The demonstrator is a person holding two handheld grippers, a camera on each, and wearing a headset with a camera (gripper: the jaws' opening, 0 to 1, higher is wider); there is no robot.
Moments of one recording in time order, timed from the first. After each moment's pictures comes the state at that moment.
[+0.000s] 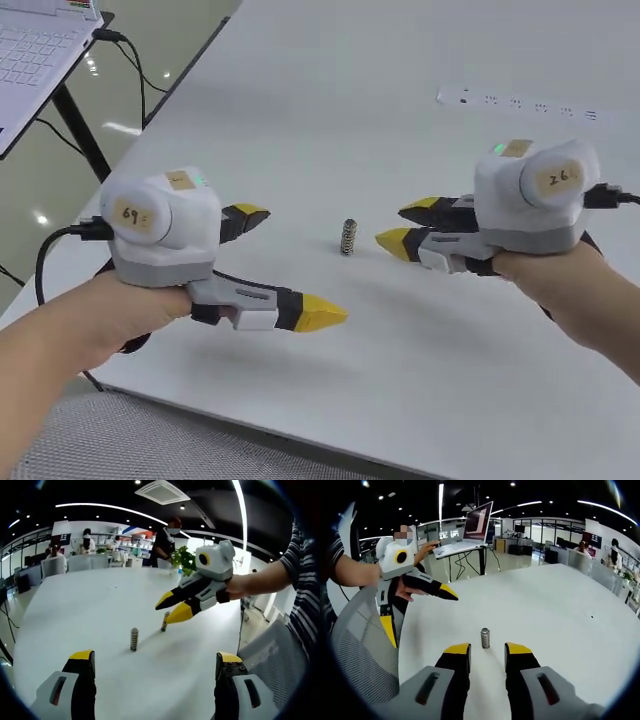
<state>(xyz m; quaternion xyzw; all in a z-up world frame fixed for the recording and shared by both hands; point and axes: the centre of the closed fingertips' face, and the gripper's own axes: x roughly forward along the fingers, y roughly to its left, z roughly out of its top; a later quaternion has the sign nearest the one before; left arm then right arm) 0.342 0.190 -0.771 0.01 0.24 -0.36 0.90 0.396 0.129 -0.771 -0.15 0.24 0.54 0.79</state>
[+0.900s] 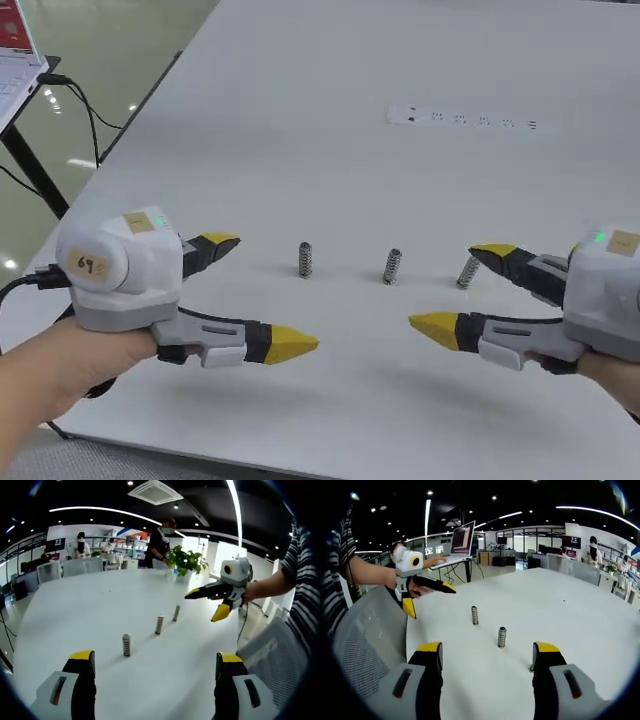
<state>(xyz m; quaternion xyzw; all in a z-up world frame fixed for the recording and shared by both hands) 0.341 0.173 -0.768 0.03 0.23 -0.38 0.90 0.364 0.021 -0.763 -0.09 0.20 0.49 0.84</state>
